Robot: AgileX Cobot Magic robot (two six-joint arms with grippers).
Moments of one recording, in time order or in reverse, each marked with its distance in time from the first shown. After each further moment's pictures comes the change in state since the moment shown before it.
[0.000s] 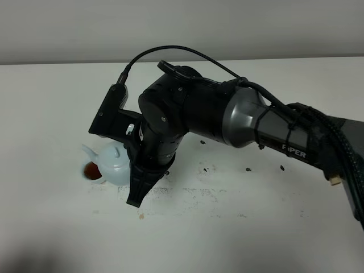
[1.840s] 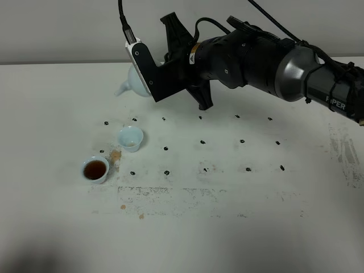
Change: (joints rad) left arm 0.000 0.000 0.000 0.000 0.000 0.000; right arm -0.269 -0.013 0.007 -0.136 -0.596 -1.091
